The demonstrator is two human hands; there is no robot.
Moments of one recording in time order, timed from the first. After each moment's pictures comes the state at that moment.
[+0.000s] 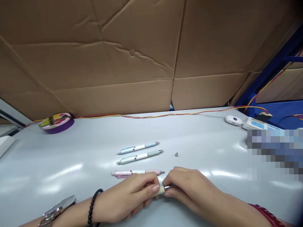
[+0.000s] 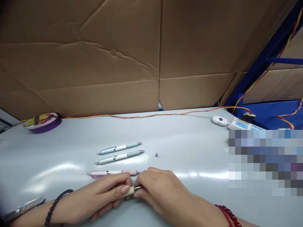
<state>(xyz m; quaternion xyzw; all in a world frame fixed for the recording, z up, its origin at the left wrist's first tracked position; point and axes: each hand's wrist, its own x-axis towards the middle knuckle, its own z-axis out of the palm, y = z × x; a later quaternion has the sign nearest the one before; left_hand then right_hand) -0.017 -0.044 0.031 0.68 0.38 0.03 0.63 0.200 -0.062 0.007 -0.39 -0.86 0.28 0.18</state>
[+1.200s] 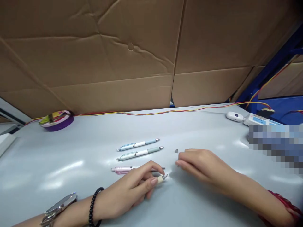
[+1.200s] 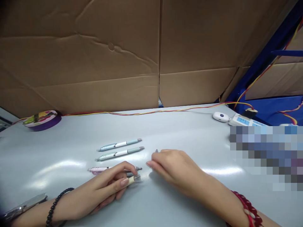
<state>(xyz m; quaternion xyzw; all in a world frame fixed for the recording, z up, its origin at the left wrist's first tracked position) -0.019 -0.045 0.031 0.65 0.39 0.06 0.65 0.226 -0.040 0.032 -0.47 -0.87 0.15 0.07</state>
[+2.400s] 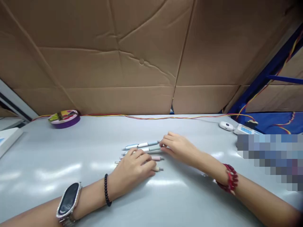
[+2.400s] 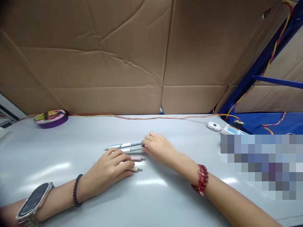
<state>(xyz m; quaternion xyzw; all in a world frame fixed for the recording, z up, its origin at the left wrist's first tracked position) -0.031 -0.031 0.007 0.95 0.27 0.17 -0.03 0.190 0.006 0.031 -0.39 -0.91 0.01 0.15</state>
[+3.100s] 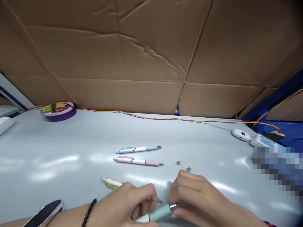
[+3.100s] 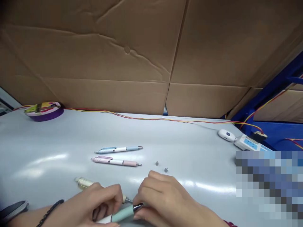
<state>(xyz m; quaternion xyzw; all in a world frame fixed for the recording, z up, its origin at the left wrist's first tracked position) -0.022 -0.059 0.016 0.80 0.36 0.09 0.47 0.211 -0.051 0.029 -0.28 -0.90 0.26 0.18</state>
